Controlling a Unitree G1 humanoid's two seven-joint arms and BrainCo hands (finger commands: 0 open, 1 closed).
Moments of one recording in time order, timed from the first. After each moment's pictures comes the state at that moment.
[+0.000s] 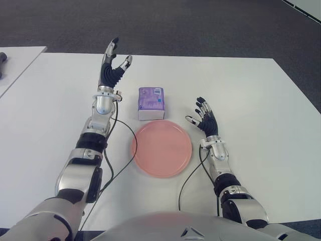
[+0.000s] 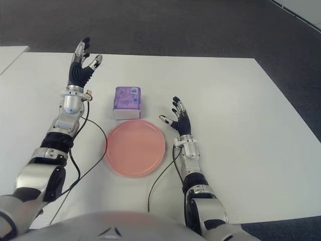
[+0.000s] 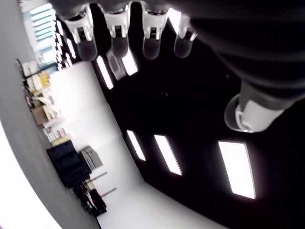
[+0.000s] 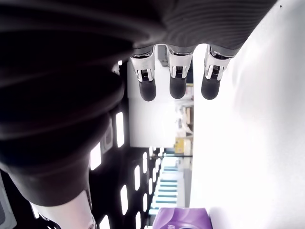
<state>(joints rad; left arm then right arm) -0.60 0.25 0.03 0.65 0.23 -0.47 0.20 -0.30 -0.05 -0.08 0.87 0.03 -0.69 0.09</state>
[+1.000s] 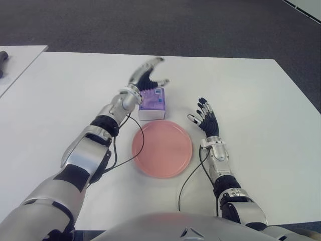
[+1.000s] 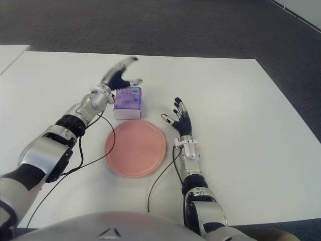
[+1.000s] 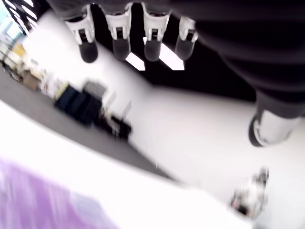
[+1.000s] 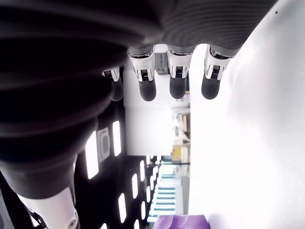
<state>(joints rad) -0.84 0.23 -0.35 1.09 0.57 -0.52 0.25 -0.28 -0.03 -0.08 0.82 0.04 -0.64 0.07</state>
